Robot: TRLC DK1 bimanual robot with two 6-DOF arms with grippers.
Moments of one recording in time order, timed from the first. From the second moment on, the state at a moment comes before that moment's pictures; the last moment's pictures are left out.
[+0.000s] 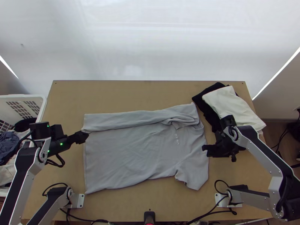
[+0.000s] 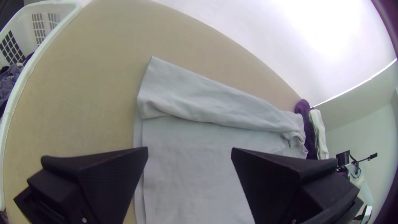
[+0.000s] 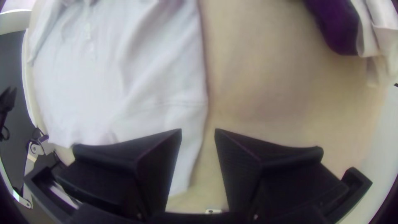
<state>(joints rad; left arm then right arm) 0.14 0.90 0.73 -0.72 0.37 -0.29 0.12 1.34 0.80 -1.01 -0.20 0.14</state>
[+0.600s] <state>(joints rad) 0.10 0.87 0.76 -0.88 0.35 -0.22 0.12 1.42 0.76 -0.90 -0.21 0.13</state>
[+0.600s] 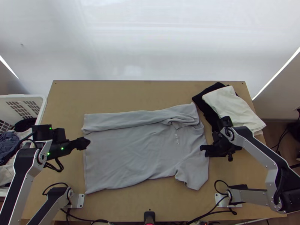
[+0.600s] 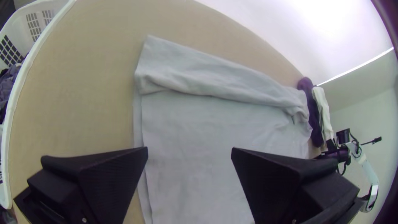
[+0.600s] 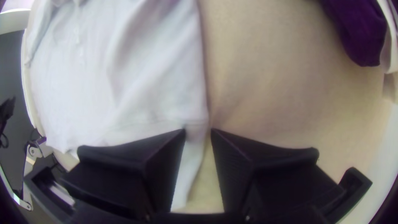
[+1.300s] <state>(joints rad) -0.11 1.02 0.87 -1.42 0.17 0.07 0.16 1.36 0.70 -0.84 -0.21 0.14</state>
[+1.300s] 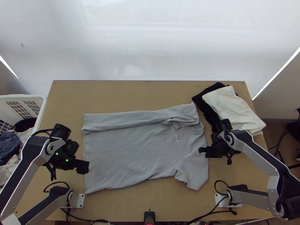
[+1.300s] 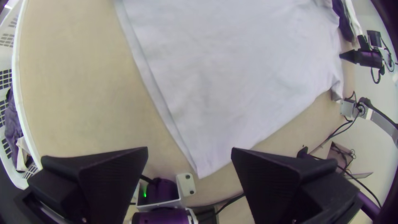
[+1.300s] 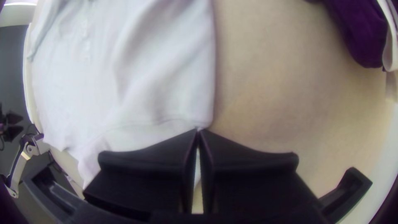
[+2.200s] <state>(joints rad) -0.71 1.28 0.77 -1.47 -0.02 0.32 0.16 1.33 0.72 -0.84 -0.21 0.15</state>
